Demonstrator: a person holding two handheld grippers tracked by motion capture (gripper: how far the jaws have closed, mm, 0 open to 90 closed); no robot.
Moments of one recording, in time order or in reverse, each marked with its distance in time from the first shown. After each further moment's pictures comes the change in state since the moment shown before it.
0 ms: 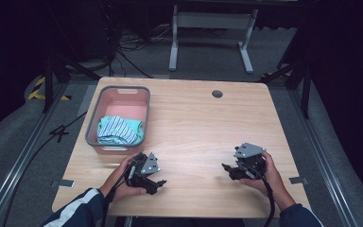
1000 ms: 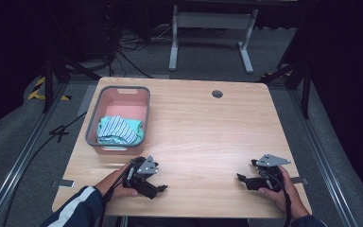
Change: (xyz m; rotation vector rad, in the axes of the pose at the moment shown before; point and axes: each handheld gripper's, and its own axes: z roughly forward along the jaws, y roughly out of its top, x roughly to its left) left arm 0.003 -0.017 0.015 -0.062 -0.114 -0.080; right arm -0.021 -0.076 -0.004 -0.034 0.062 0.245
